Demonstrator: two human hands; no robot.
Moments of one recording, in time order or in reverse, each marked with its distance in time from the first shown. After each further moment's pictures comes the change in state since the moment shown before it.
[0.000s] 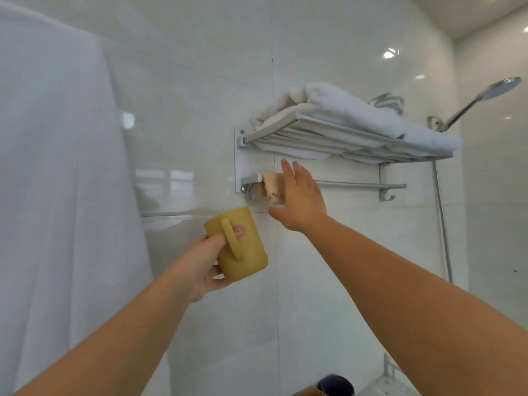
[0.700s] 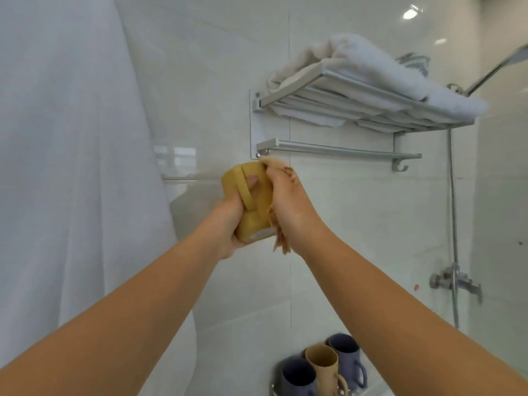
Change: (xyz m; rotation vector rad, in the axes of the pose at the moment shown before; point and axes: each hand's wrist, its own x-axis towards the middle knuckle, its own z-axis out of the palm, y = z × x) left_hand -0.010 0.003 0.004 -0.066 -0.066 0.068; right_hand -0.103 -0.101 -0.024 1.102 -0.076 0.279
